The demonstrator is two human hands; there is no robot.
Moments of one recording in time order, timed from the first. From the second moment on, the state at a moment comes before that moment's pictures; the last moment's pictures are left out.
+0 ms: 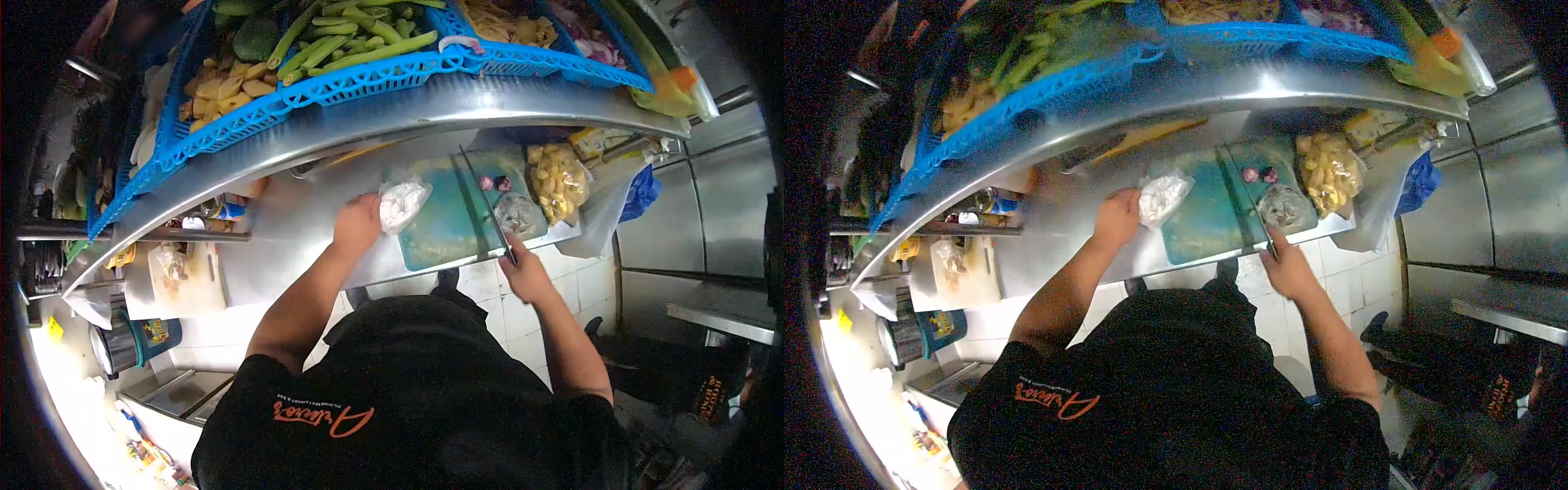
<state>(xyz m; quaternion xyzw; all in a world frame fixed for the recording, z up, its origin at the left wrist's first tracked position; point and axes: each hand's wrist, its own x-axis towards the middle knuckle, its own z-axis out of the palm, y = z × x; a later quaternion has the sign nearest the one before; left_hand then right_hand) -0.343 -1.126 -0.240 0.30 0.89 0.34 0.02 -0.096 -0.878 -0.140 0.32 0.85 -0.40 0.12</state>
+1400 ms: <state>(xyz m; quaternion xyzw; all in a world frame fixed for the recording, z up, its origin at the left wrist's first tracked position) -0.344 -1.020 -0.170 0.01 0.74 0.67 0.01 -0.063 -0.833 -0.083 -0.01 0.98 -0.18 0.09</state>
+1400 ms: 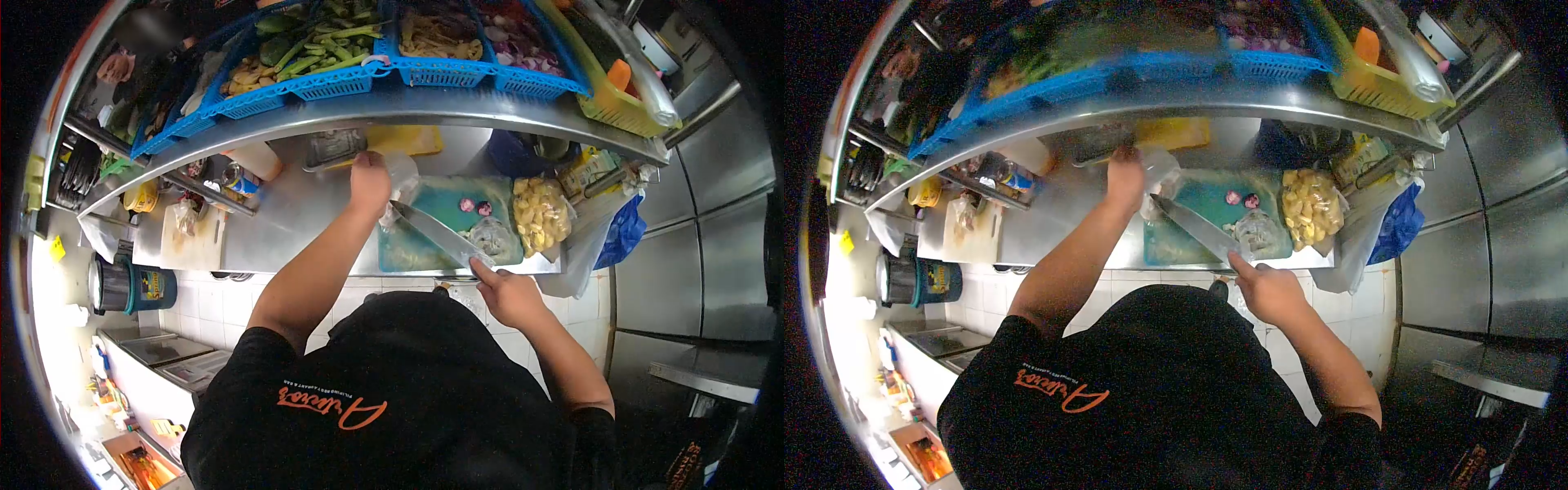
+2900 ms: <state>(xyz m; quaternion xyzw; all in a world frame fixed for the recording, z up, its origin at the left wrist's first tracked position) -0.296 -1.122 -0.083 -0.17 0.41 0.89 0.10 -0.198 -0.914 -0.080 -0.20 0.92 -0.32 0.07</state>
